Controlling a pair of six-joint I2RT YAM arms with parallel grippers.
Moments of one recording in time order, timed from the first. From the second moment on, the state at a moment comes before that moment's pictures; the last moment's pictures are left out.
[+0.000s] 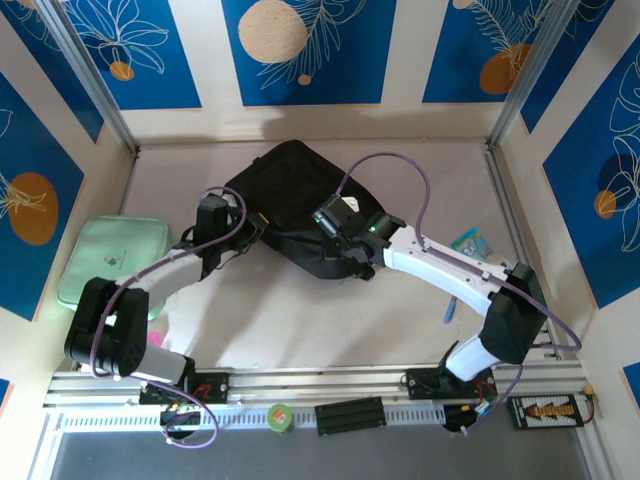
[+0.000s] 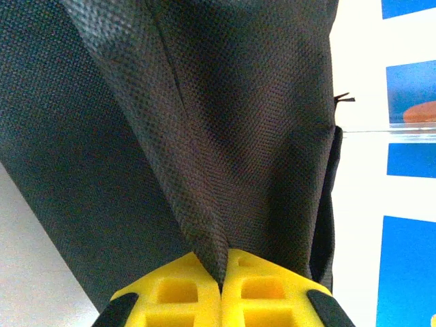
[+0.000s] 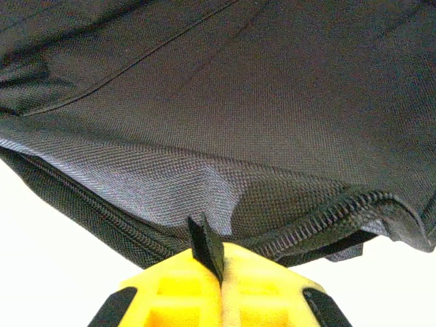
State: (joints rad) left arm -0.30 1.44 0.73 0.17 0.33 -1.11; right arm 0.85 1.52 1.28 -0.81 0.31 0.70
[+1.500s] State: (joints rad) left arm -0.27 1.55 0.75 0.24 0.36 -1.09; right arm 0.82 1.58 1.39 -0.87 0.21 0.57
